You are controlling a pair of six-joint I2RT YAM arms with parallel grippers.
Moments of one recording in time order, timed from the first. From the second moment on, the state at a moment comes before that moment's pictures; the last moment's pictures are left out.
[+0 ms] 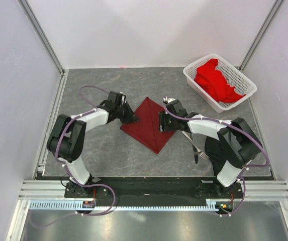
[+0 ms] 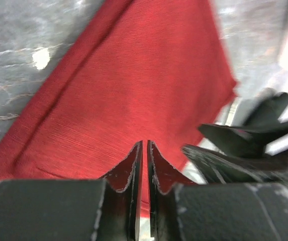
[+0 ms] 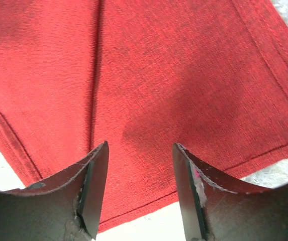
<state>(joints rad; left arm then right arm) -0.37 1.74 1.01 -0.11 0.35 -0.83 0.59 1.70 0.95 -0.13 -0.04 0.41</state>
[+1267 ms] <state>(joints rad) -0.27 0.89 0.58 -0.24 0.21 -0.86 1.06 1.63 1.06 -0.39 0.07 0.26</state>
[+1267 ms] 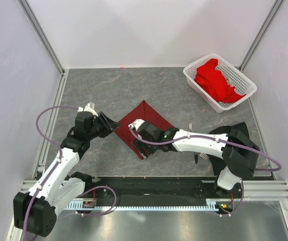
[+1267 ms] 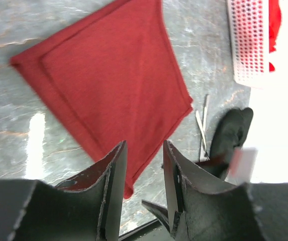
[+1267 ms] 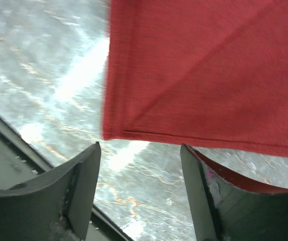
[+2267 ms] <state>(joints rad) -0.15 0.92 0.48 -0.18 0.40 -0.86 1.19 1.79 1.18 -0.41 0.16 0.19</state>
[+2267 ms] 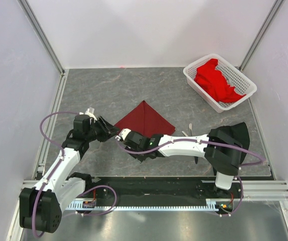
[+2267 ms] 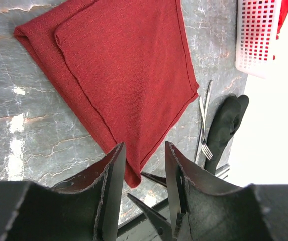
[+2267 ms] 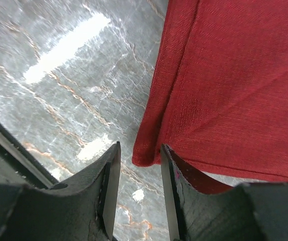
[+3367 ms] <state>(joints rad) -0.17 1.19 0.59 -0.26 0.30 -0.84 1.19 1.77 1.09 -0.27 0.26 0.18</state>
